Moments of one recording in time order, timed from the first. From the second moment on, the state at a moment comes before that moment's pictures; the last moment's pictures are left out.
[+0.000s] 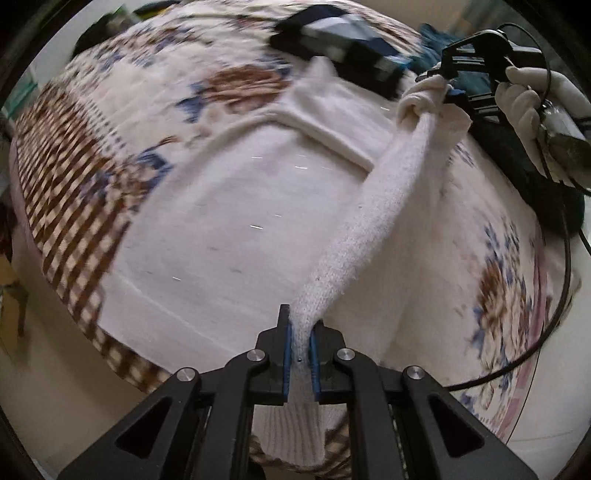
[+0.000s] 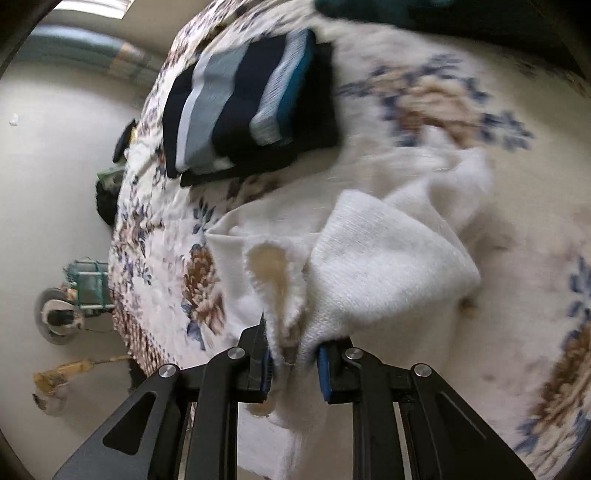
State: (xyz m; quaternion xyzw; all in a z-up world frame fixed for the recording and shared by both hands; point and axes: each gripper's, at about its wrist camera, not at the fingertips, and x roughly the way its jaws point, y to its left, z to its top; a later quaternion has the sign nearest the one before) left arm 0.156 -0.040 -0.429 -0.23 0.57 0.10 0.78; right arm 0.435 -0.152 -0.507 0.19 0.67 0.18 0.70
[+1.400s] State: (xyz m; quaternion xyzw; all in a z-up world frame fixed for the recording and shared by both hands) left arm 0.115 0.102 -0.508 -0.29 0.62 0.06 0.72; right arm 0.306 0.051 -0.596 0.07 0.75 0.19 0.63
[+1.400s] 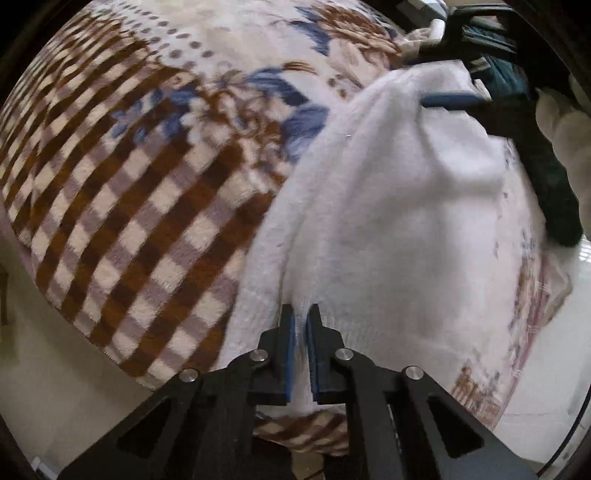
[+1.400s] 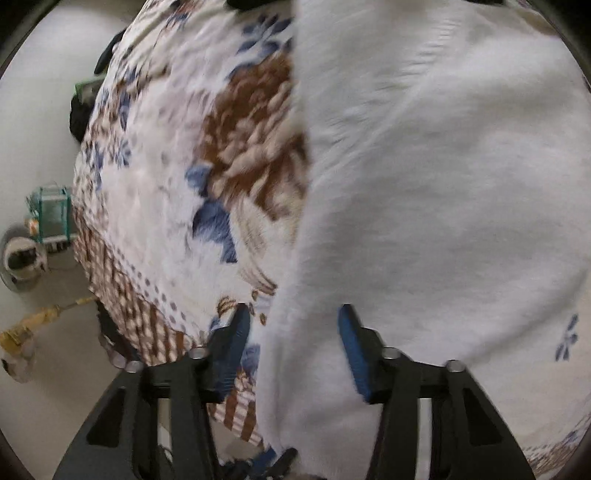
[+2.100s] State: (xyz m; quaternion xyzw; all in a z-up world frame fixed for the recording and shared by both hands) left arm 0.167 0.193 -0.424 -0.35 0.58 0.06 0.74; right arm 0.362 -0.028 -0.538 0.11 0.70 0.16 0.69
